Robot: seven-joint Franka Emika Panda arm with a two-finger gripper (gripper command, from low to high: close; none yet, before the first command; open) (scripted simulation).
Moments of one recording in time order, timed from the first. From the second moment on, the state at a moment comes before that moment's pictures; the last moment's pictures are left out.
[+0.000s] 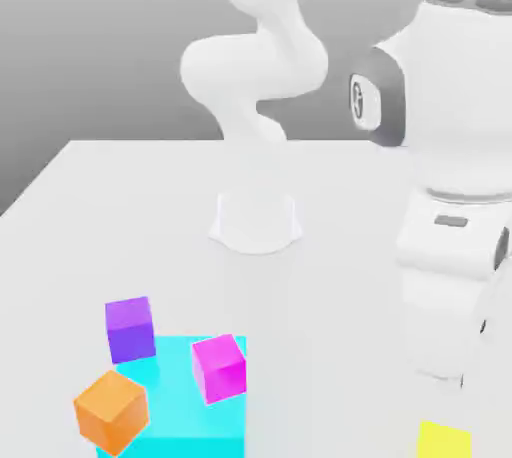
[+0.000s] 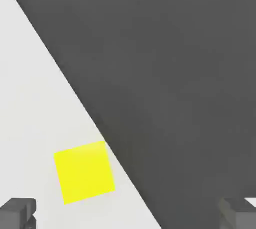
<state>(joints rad) 0.35 0.27 -0.01 -2.21 0.07 2.57 -0.04</state>
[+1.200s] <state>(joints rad) 0.11 -0.06 -0.20 -2.50 -0.01 2.44 0.07</state>
